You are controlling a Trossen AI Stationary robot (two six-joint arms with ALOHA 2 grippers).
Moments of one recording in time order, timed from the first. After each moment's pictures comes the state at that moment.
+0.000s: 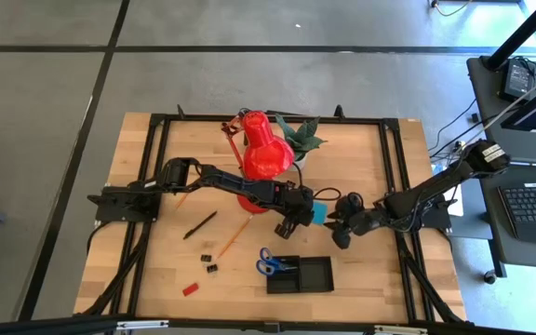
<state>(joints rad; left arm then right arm) -0.04 2.31 1.65 -0.31 0.02 0.51 0.43 1.18 0.34 -0.01 0.41 0.88</state>
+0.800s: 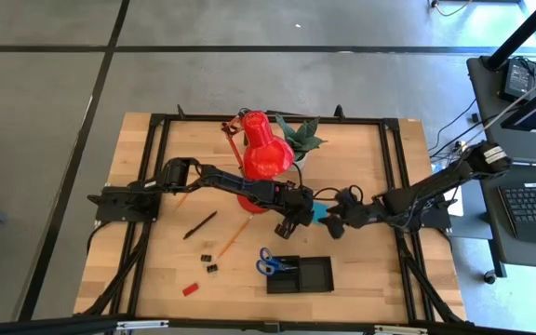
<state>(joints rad) -0.04 2.31 1.65 -0.31 0.03 0.51 0.35 1.18 0.34 0.03 0.39 1.10</state>
